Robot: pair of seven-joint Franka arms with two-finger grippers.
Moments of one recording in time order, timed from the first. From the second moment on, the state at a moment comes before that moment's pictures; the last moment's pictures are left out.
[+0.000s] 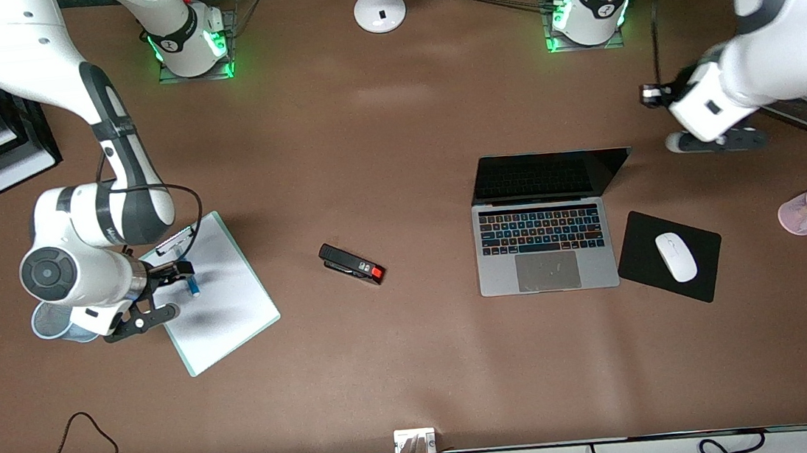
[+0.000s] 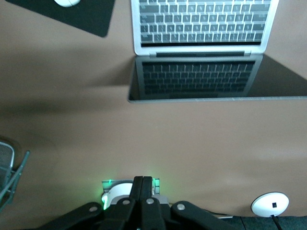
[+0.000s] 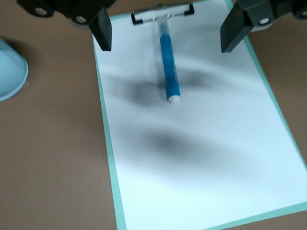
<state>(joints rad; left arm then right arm) -0.03 0.03 -0.12 -1.79 -0.08 1.42 -0.13 0.22 0.61 -0.16 -1.61 0.00 2.06 -0.25</state>
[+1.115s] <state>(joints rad) -0.03 -0.22 -0.33 -2.36 -0.12 2.01 -0.16 0.23 0.73 -0.16 -1.62 0.00 2.19 -0.35</state>
